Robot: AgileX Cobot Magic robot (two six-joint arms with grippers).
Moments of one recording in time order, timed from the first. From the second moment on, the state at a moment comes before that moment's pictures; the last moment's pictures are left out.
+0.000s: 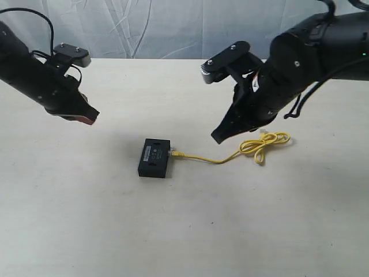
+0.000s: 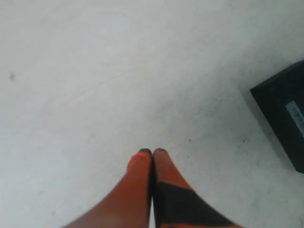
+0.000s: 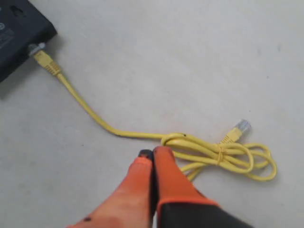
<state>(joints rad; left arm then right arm) -0.13 1.88 -1.19 -0.56 0.68 0.86 0.56 1.68 -1.08 -0.12 0.60 -0.12</state>
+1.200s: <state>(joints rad) 0.00 0.62 -0.51 -0.52 0.44 0.61 0.28 0.42 -0.45 0.16 0.52 -0.10</state>
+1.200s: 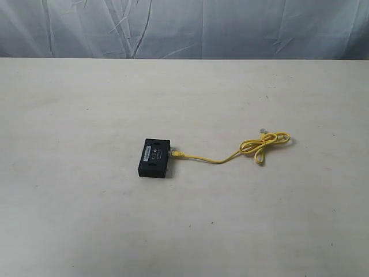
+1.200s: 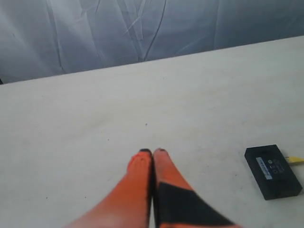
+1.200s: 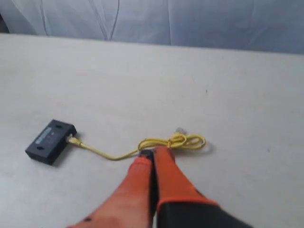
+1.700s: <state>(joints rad) 0.00 0.45 -0.47 -0.52 0.49 0.61 0.28 0.10 -0.40 0.15 0.48 -0.09</state>
